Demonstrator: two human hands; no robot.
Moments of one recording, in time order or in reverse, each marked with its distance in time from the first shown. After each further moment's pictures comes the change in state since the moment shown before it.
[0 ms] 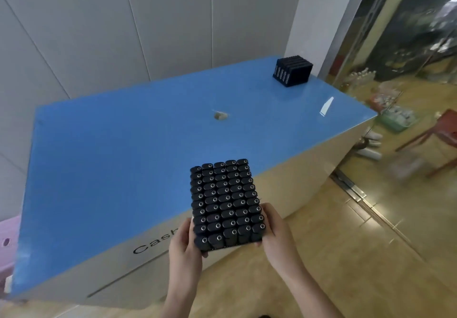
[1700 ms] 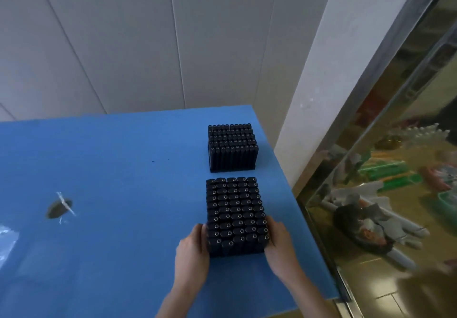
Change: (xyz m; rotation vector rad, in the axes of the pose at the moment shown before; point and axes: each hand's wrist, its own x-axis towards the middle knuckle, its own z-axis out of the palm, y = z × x) left_hand 0.313 0.046 0.516 0.478 0.237 -0.022; right_hand 0.530 0.121 -0.354 -0.398 -0.278 -0.129
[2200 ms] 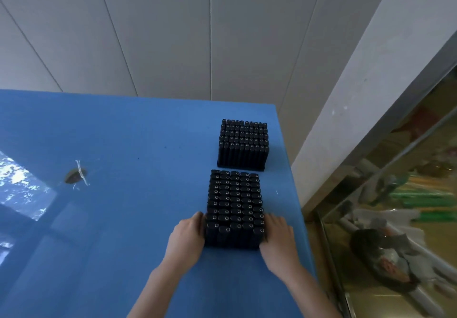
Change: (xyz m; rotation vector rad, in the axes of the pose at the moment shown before) left_hand 0.017 0.010 0.009 0.303 -0.056 -0.093; right_hand 0.033 0.013 -0.019 -0.475 -0.174 -0.241
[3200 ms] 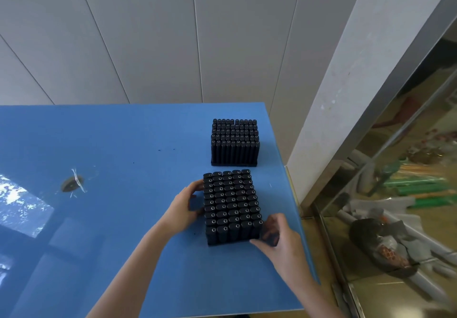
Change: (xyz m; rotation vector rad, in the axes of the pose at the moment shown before) left_hand 0.045 -0.004 -0.026 -0.293 -0.162 0.277; right_hand -0.039 0.011 -0.006 0.540 0.175 0.003
